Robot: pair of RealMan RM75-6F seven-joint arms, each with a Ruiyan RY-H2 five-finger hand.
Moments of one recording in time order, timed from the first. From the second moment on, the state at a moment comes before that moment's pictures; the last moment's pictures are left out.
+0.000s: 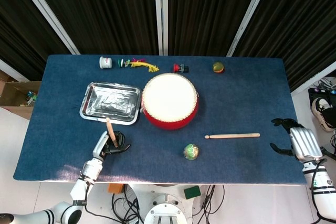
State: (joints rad) left arm -0.34 -1.79 -0.05 -1.22 1.49 1.18 -1.10; right arm 0.21 -1.07 0.07 -1.66 -1.43 1.26 0.13
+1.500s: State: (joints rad) left arm -0.35 -1.48 -0.07 -1.59 1.52 1.32 0.05; right arm 0.47 -1.57 0.05 -1.38 -1.34 1.04 -0.54
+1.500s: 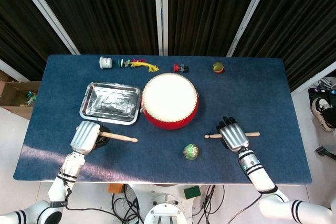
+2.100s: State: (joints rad) left arm -0.35 -1.47 -0.07 -1.58 1.51 1.34 0.00; right arm 0.45 -1.59 0.08 -1.37 -1.37 1.13 -0.33
